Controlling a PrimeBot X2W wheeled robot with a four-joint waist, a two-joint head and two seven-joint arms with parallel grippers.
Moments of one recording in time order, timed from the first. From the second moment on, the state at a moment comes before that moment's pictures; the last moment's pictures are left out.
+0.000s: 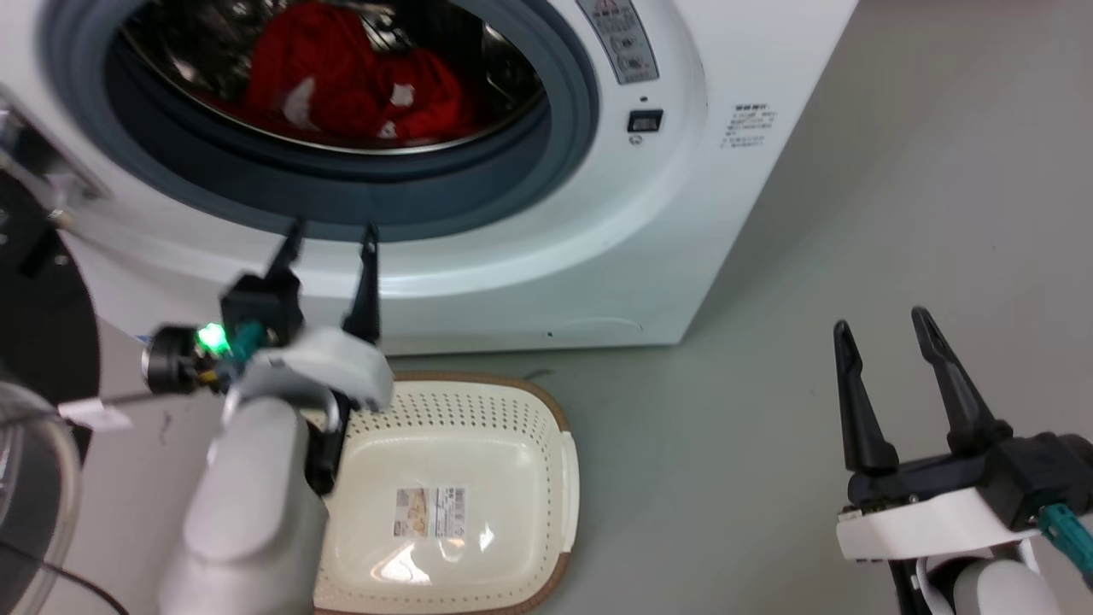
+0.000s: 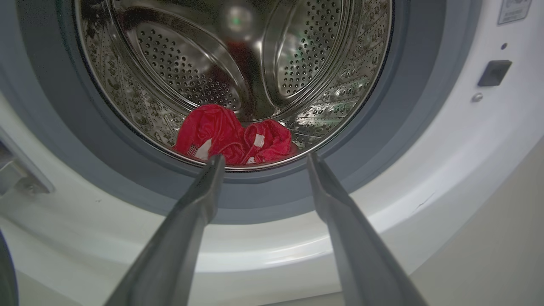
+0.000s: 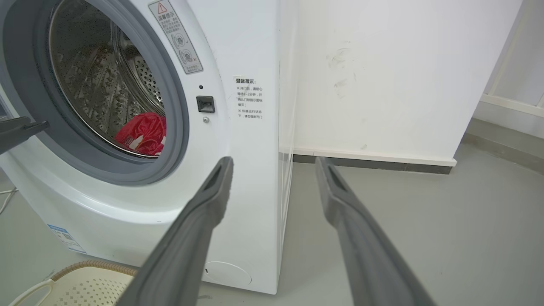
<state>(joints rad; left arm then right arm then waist) -0.51 0.11 -0.06 0.52 -0.07 -0.05 -0.26 -0.05 -0.05 0.03 -0.04 0.04 0.13 -0.26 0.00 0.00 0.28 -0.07</state>
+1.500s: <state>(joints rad) -1.66 0.43 -0.41 1.19 -0.22 -0.13 0.43 -0.29 -0.05 0.05 -0.08 0.26 0.13 -0.26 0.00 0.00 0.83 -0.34</state>
